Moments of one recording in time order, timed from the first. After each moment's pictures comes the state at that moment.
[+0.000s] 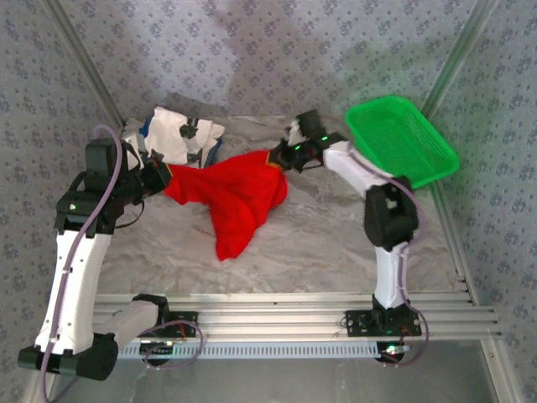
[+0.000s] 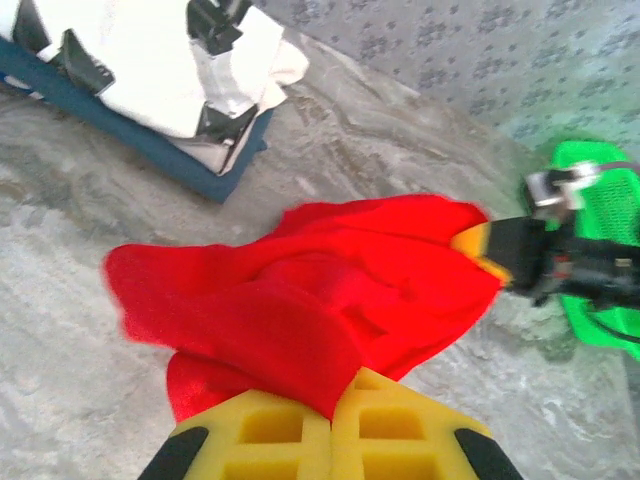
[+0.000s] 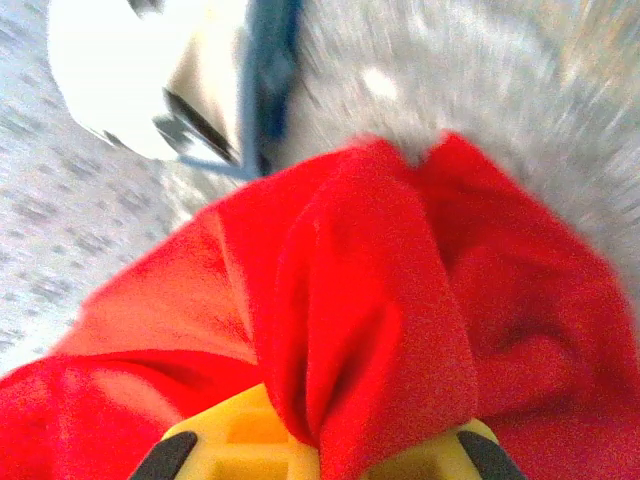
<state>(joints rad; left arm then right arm) -0.16 1.02 1.43 -1.03 0.16 -0.54 0.39 1.98 1.72 -0.55 -0.61 0.73</state>
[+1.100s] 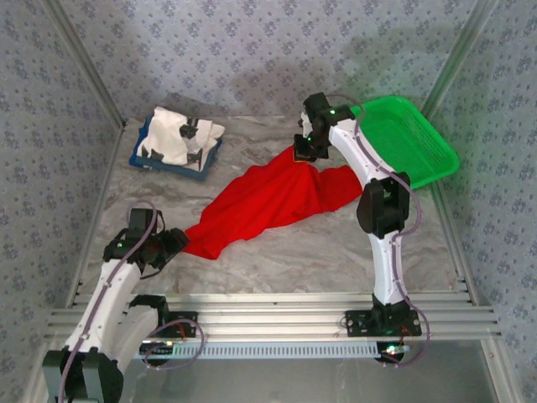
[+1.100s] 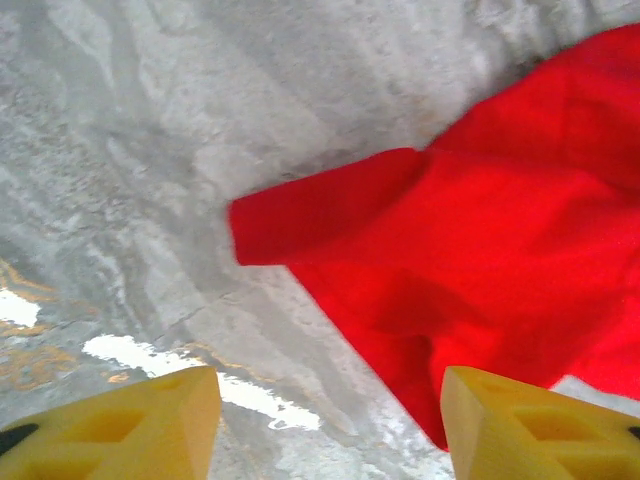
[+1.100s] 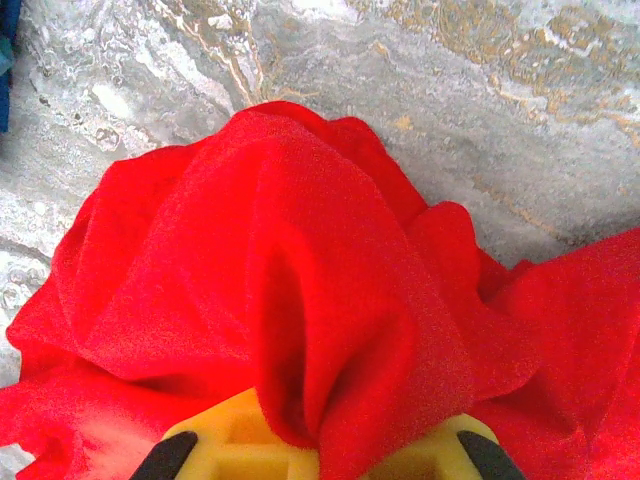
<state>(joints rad) -0.08 0.81 0.56 -0.86 0.13 -0.80 0.36 2.21 2.18 -1.17 -0.25 0.31</state>
